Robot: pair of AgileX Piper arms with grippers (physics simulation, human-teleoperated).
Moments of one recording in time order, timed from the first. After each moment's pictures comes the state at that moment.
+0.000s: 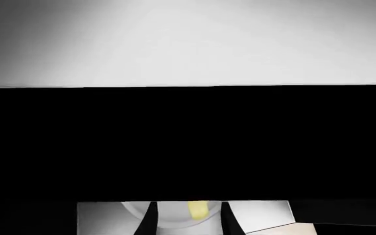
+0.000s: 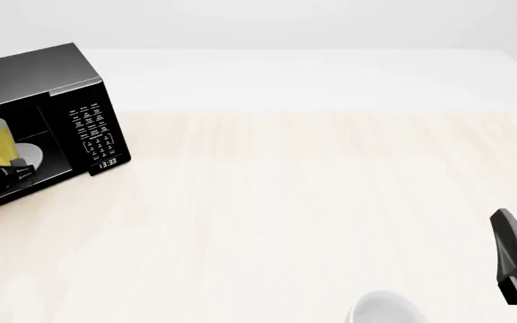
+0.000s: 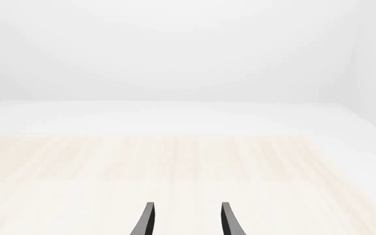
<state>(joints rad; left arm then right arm) 0.48 1.95 -0.89 -0.35 -0.03 0.01 0.01 -0.01 0.00 0.00</state>
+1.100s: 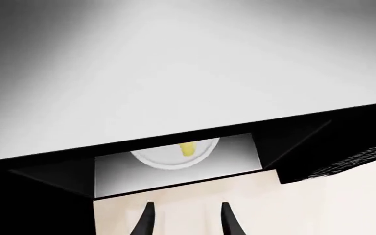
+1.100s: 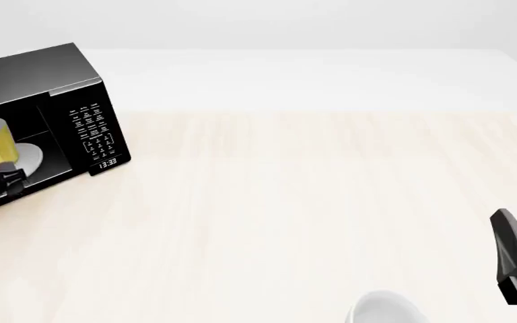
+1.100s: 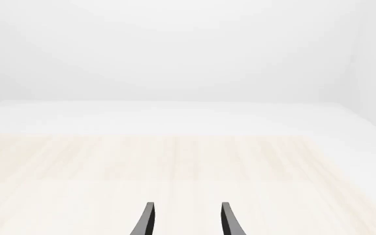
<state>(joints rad) 0.45 1.62 -0.62 -0.32 -0.03 0.01 0.01 -0.01 0.00 0.00</state>
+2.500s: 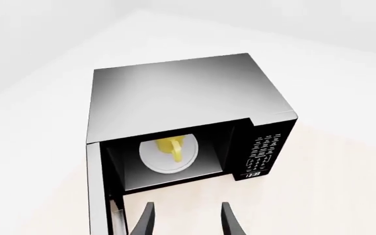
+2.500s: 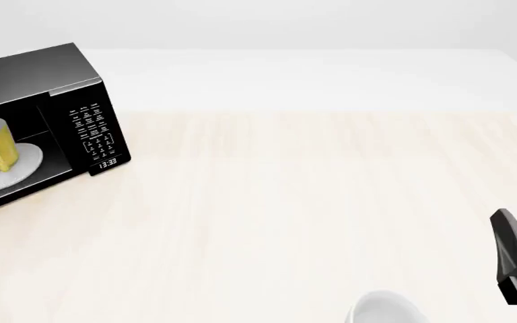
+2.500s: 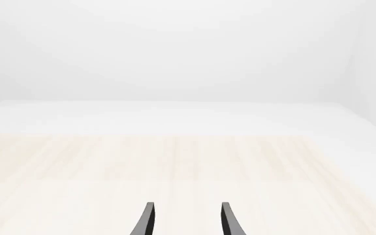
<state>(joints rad) 0.41 0.71 -0.54 0.20 -0.02 0.01 0.01 -0.01 0.00 0.00</state>
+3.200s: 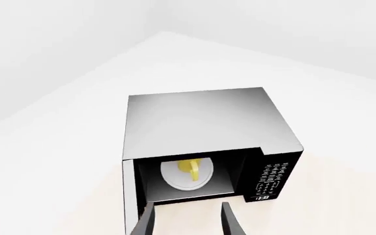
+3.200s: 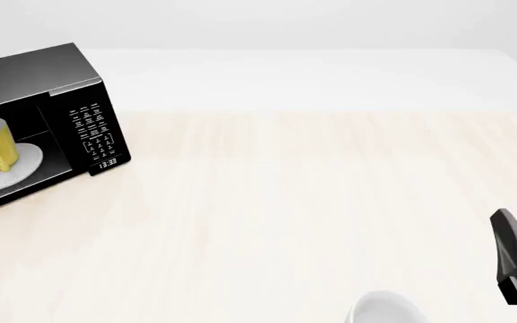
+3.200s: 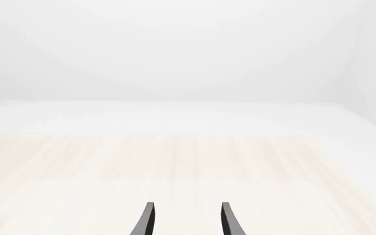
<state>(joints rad) 0.50 0.64 -0.77 0.42 -0.02 0.01 0.01 -0.01 0.00 0.00</state>
